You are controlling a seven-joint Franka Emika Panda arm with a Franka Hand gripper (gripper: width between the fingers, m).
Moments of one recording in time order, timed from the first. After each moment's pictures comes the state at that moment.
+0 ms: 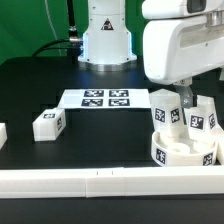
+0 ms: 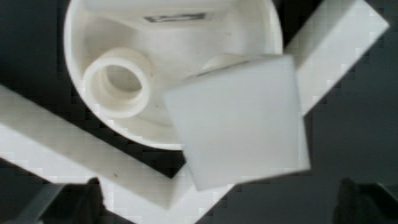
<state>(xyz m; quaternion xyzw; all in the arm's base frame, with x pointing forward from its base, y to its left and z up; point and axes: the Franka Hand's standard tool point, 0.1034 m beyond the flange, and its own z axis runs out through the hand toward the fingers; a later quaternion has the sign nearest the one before) 0.594 0.113 0.093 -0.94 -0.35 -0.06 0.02</state>
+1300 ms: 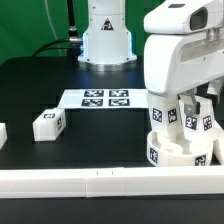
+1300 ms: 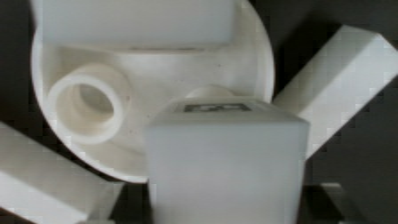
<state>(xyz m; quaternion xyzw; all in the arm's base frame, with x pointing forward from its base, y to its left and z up) 0.588 0.110 0.078 -0.96 -0.28 -0.04 0.02</state>
